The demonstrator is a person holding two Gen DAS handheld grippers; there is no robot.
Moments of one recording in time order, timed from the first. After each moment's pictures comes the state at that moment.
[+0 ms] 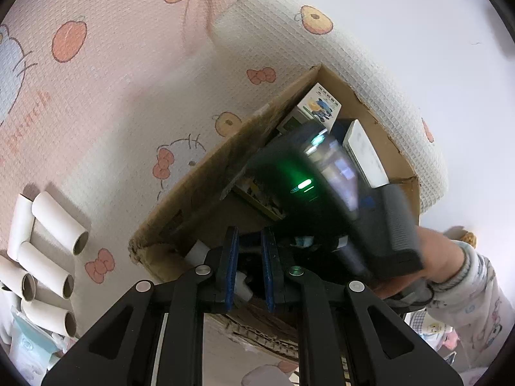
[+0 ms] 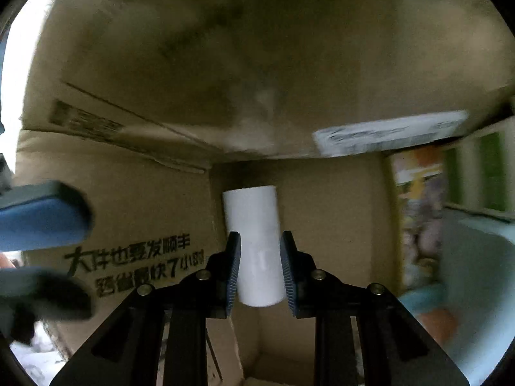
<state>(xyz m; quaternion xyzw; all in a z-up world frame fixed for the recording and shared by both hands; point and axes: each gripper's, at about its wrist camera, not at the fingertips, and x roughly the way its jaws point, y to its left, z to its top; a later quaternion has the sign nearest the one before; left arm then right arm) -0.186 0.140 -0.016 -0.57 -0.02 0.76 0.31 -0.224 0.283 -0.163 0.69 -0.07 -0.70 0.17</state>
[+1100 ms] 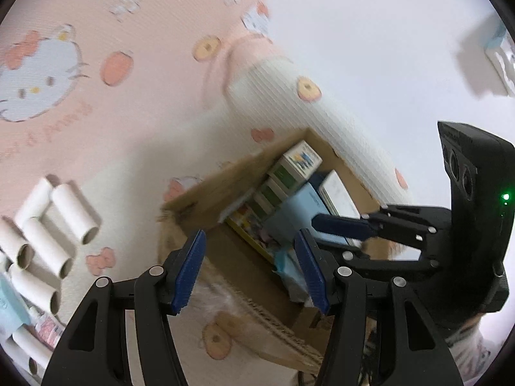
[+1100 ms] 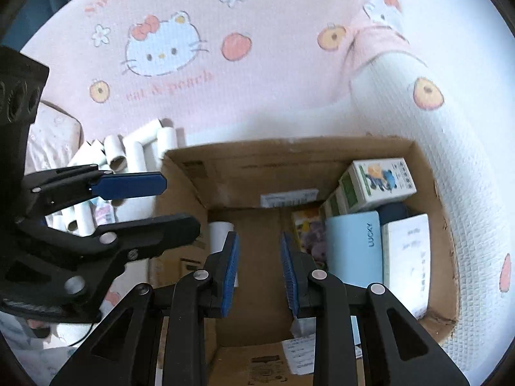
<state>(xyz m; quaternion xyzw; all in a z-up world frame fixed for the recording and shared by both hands) -0.131 0.095 0.020 -0.45 -0.12 0.84 0.28 -0.112 0.254 -0.013 0.52 0.06 -0.85 0.07</state>
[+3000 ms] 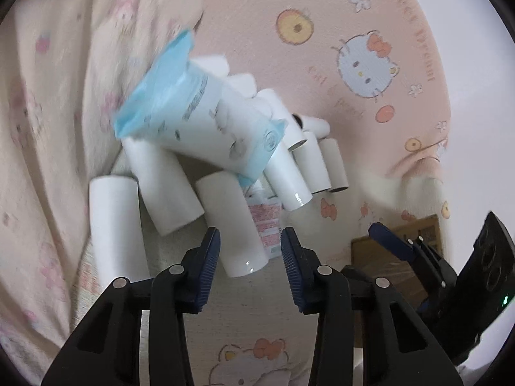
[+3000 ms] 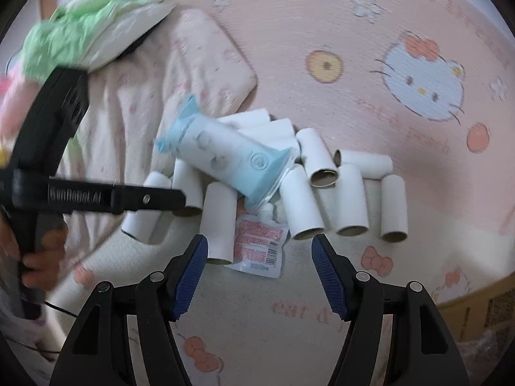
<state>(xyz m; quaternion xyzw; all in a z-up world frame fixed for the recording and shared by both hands) 0.022 -0.207 -0.118 -0.44 -0.38 0.81 -0.03 -0.070 -0.030 -0.139 0.40 0.20 -0.82 0.35</state>
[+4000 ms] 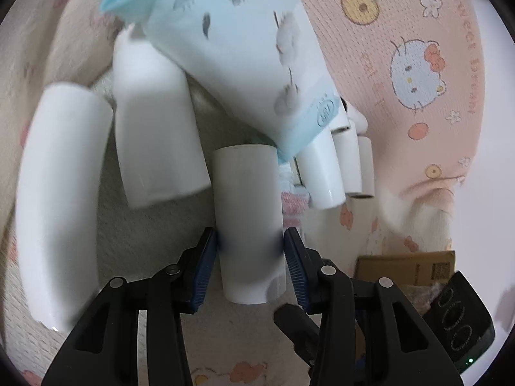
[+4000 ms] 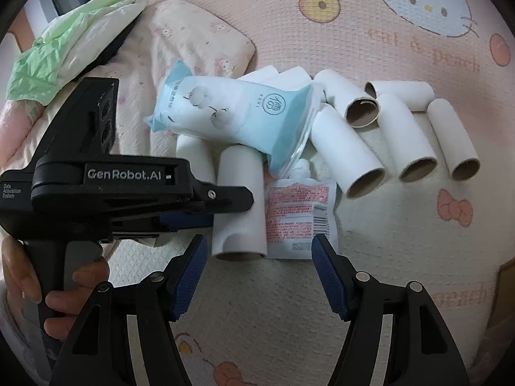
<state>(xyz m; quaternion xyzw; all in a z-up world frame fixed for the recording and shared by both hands) 0.000 -0.197 -0.183 -0.46 -0.48 0.74 -0.05 -0.080 -0.025 -0.212 0.47 0.06 -0.80 0.37</state>
